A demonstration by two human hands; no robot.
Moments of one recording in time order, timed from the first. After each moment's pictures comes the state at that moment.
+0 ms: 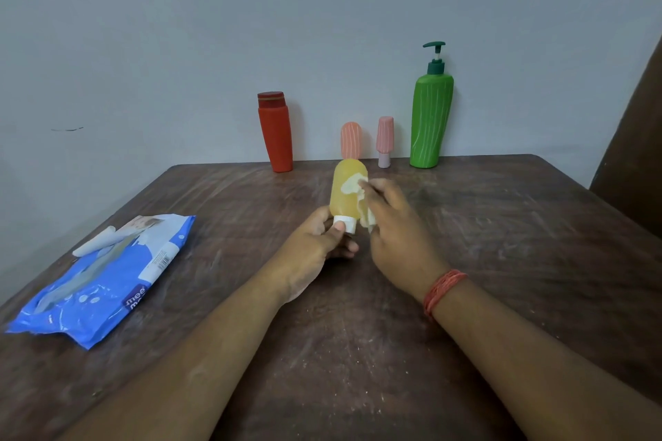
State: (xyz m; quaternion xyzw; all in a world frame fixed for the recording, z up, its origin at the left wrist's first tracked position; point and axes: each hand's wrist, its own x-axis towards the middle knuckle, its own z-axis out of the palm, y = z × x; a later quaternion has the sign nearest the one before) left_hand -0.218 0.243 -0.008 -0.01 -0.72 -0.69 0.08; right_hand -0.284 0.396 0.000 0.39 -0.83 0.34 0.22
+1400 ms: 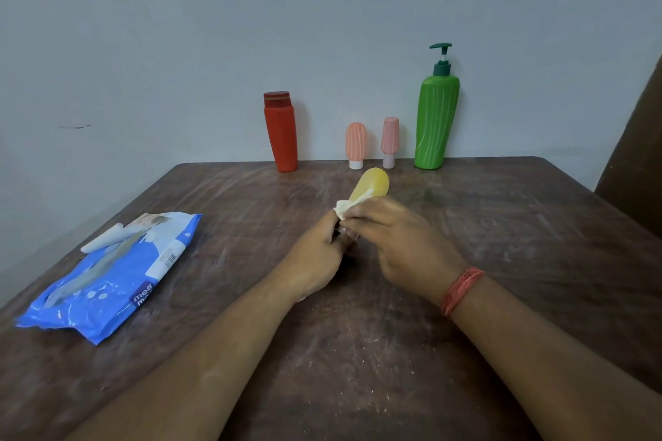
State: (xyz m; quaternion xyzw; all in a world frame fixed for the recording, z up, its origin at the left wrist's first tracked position) left_hand -0.215 0.245 -0.007 0.01 -0.84 -0.53 0.12; right_hand -0.277 0.409 0.012 0.55 -0.78 0.17 0.24
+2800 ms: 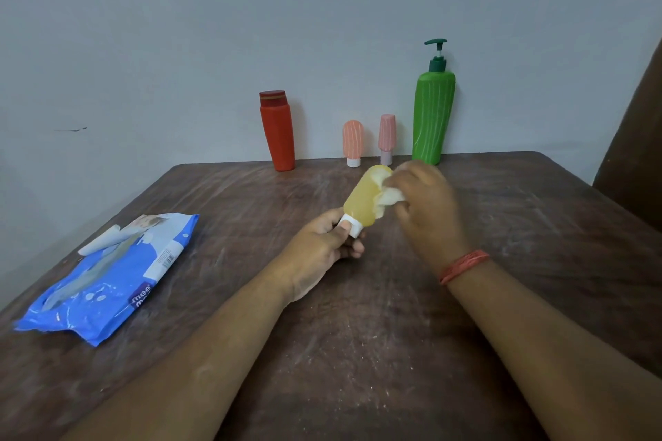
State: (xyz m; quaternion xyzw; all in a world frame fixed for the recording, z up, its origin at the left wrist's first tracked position) left_hand -0.214 0.249 -0.004 -0.01 -0.71 -0.71 0.05; right_hand -0.307 0.417 0.021 0.38 -0.79 0.33 0.35
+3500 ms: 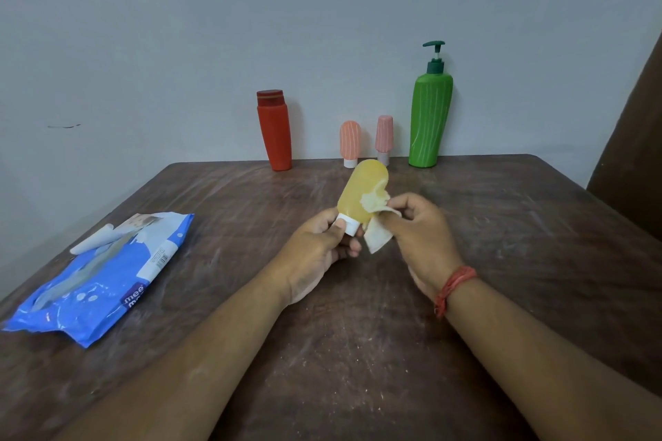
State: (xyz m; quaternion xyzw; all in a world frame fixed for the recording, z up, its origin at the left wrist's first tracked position) left_hand -0.213 0.252 -0.004 -0.02 -0.68 -0.73 0.06; right_hand -0.288 0.403 -0.003 0.17 -0.66 0.73 0.01
